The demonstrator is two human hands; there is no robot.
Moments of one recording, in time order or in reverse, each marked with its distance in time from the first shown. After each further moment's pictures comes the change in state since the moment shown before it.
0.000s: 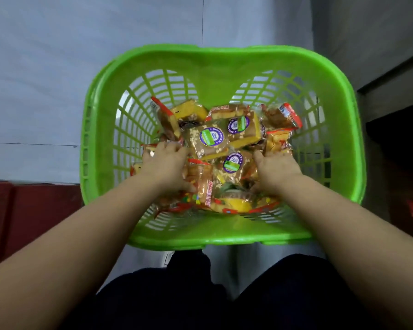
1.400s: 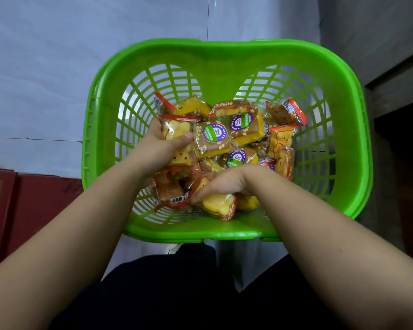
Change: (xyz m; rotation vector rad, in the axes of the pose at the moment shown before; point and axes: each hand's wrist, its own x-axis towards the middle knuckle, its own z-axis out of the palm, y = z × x) left_hand -0.011 -0.006 -0.015 -1.449 0.168 -0.171; right_hand -0.012 -0.068 -0.033 0.900 -0.711 -0.346
